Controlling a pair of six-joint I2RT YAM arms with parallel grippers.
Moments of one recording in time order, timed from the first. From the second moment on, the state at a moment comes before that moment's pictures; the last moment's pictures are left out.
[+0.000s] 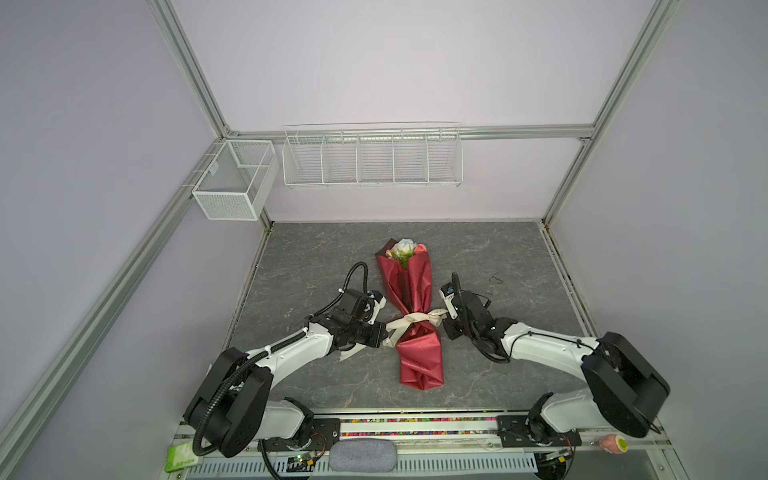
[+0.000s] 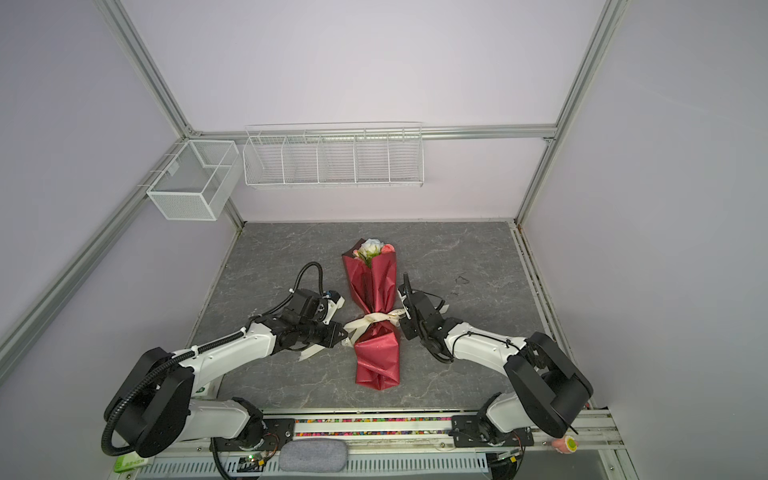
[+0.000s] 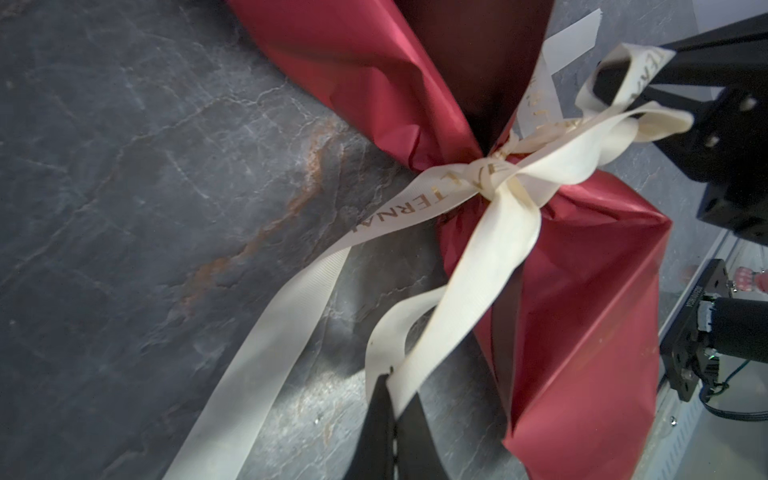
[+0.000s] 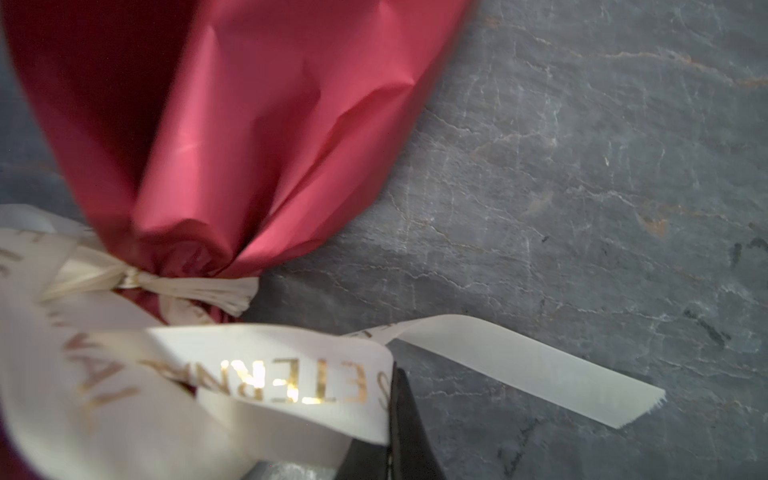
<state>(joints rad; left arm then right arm) -0.59 1.35 0.63 -0.24 0.39 -0.30 0.71 1.45 0.65 -0.04 0.21 0.14</state>
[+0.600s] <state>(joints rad) -0.59 1.36 0.62 -0.24 0.46 -0.32 0.71 1.29 0.55 -0.04 0.18 0.03</state>
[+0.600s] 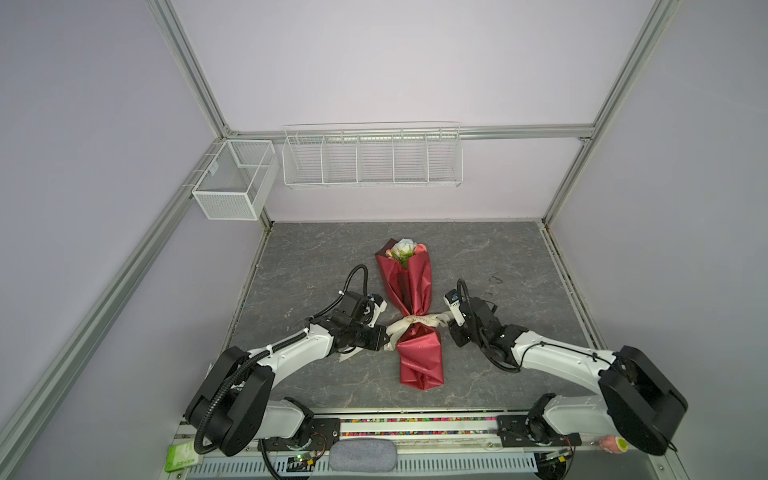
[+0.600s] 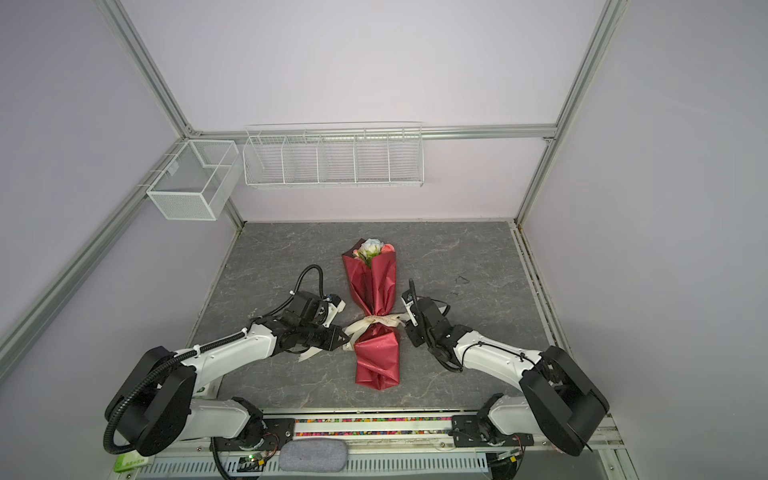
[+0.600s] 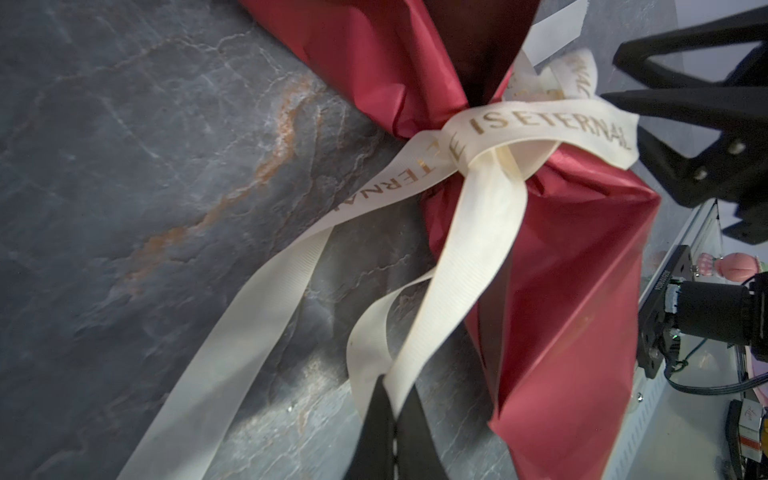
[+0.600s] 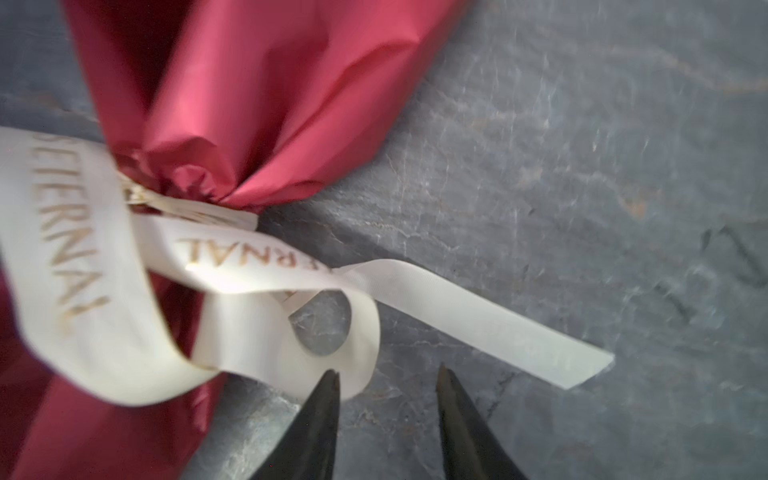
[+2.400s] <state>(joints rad) -0.59 1.41 0.72 -0.32 0.49 -0.26 0.53 1.69 1.05 -0.44 -0.40 -0.96</state>
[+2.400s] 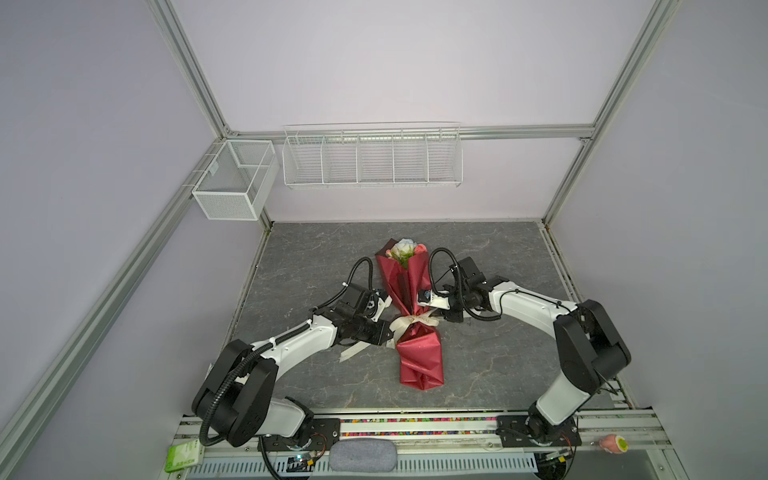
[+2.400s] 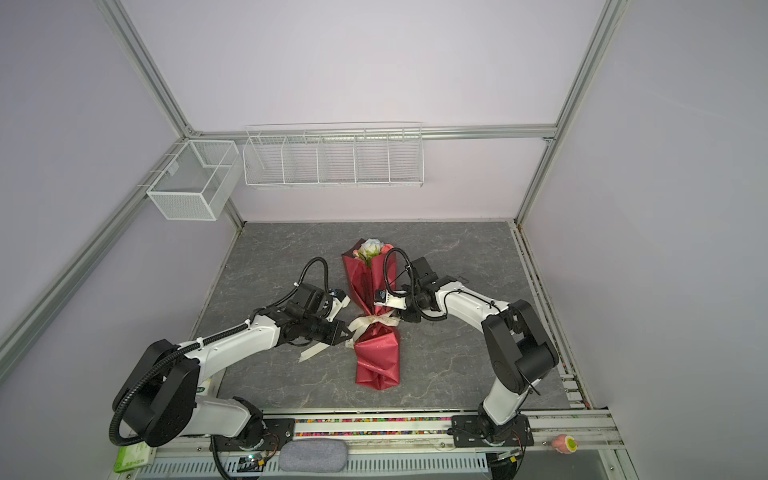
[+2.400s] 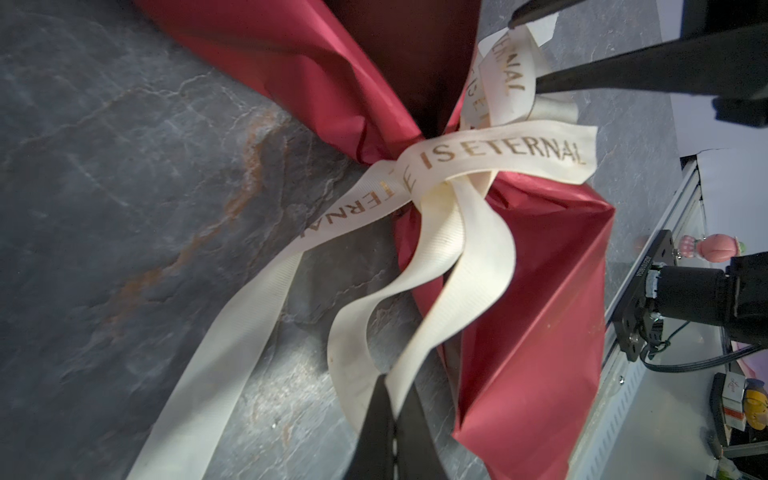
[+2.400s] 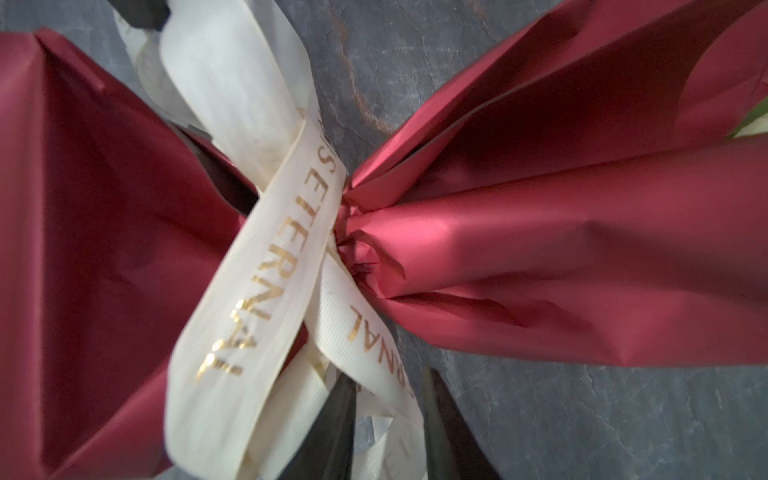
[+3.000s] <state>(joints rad) -0.59 1.38 0.72 -0.32 0.49 -0.27 0.54 1.69 1.03 -0.42 -0.40 -0.88</state>
